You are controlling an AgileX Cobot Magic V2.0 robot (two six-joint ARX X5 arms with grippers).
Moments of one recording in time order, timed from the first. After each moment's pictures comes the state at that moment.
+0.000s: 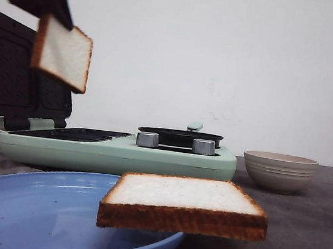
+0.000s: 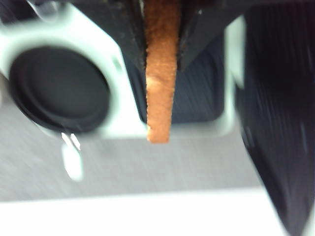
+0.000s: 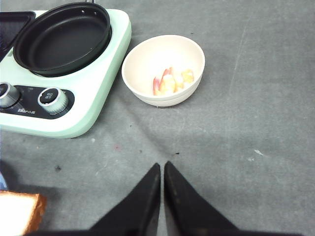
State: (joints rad) left arm -0.28 1.40 1.24 -0.28 0.03 -0.04; right arm 0.19 0.58 0.61 -0.59 -0.08 0.23
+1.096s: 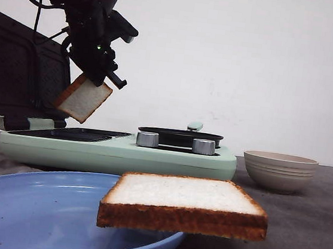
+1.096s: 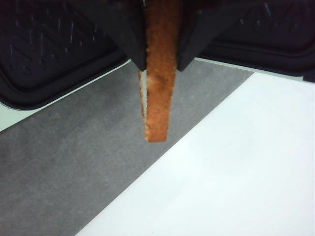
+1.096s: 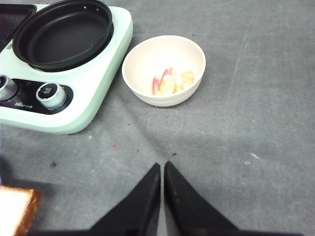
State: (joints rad) left arm -0.38 1.94 1.52 -0.03 -0.42 0.58; right arm 0.19 0.58 0.61 -0.59 -0.08 0.19
